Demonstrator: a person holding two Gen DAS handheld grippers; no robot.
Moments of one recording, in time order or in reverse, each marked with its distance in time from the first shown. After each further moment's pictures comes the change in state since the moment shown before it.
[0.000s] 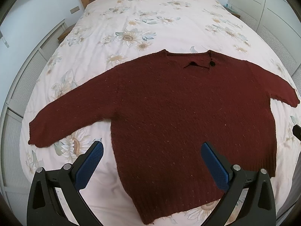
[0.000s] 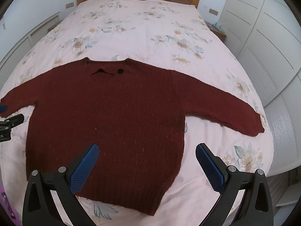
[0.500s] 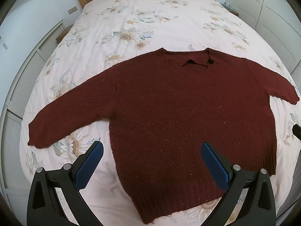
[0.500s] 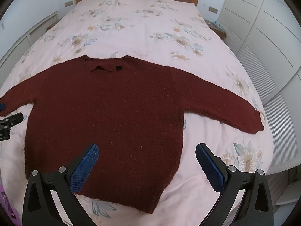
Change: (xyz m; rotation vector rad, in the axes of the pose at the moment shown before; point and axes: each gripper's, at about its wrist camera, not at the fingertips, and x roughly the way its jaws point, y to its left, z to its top) left arm 0.000 -0.005 -0.001 0.015 0.002 -0.003; right arm 0.004 -0.002 -0.003 -0.003 0.012 -0.005
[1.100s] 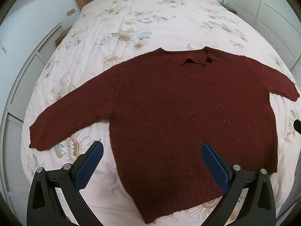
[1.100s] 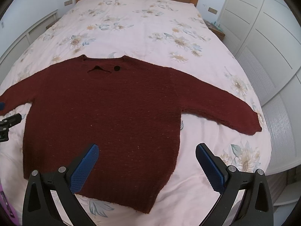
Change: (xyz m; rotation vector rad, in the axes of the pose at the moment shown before) left arm 0.001 -0.002 0.000 0.019 0.001 0.006; right arm -0.003 -0.004 0.000 -0.008 0.002 -0.015
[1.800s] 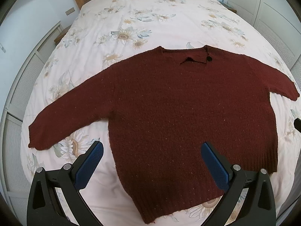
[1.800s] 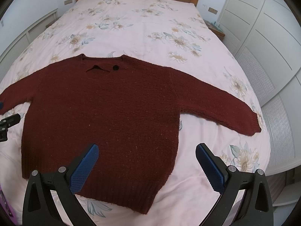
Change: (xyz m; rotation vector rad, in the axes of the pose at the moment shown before) left arm 0.001 -0.001 -0.001 0.003 0.008 -0.003; right arm 0.001 -0.001 0.000 -0.002 0.001 -0.002
